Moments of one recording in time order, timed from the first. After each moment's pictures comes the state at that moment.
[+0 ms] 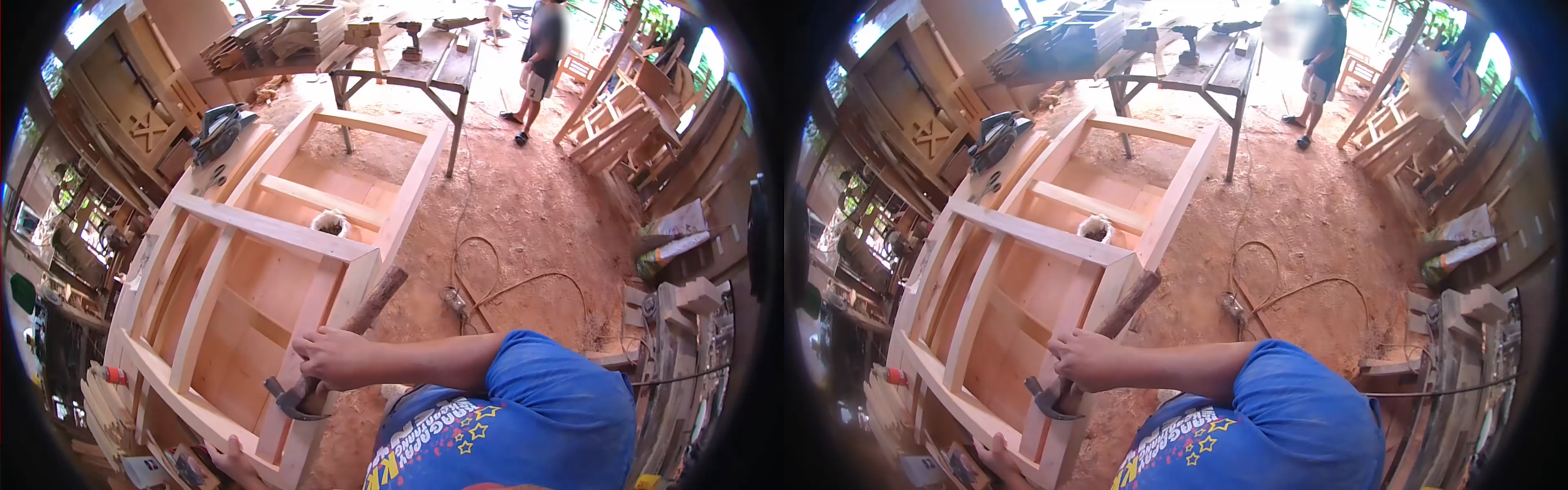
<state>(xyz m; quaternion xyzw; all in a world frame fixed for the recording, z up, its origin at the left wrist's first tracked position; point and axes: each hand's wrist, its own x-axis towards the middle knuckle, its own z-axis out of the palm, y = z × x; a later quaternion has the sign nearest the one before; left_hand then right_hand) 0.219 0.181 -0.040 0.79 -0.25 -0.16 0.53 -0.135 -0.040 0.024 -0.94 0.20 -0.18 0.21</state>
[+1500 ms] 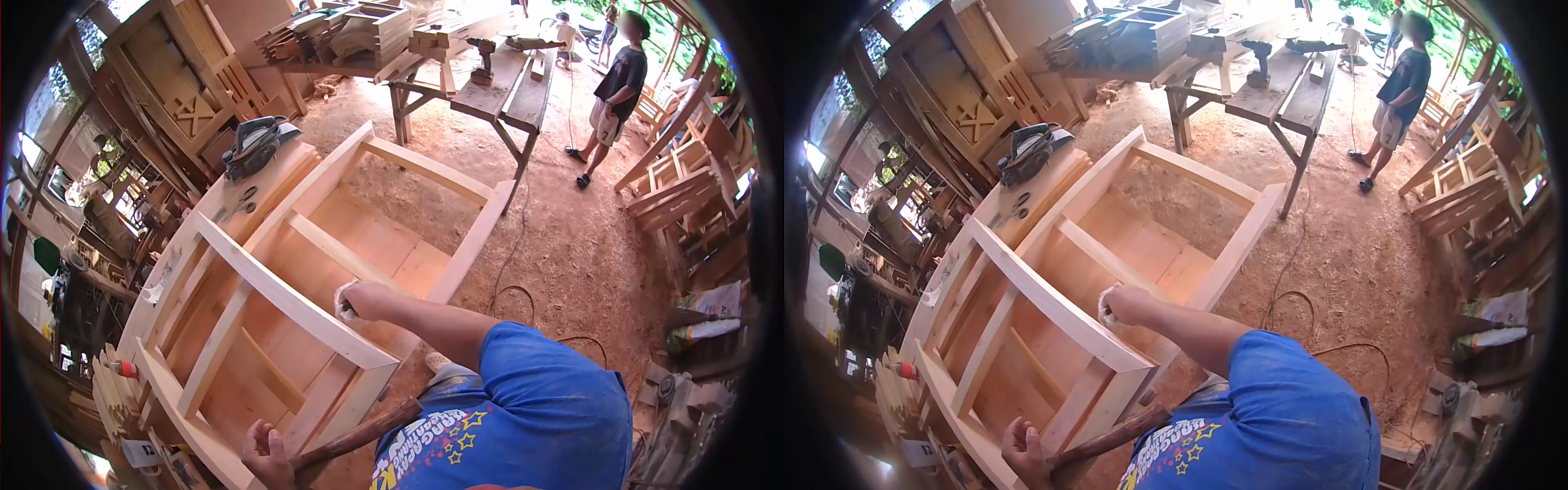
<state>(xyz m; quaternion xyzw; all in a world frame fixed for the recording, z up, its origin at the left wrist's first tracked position) 0.020 0.007 0.023 0.78 -0.33 -0.17 0.50 -0.181 -0.367 -0.116 -0.89 0.33 -0.12 0.30</state>
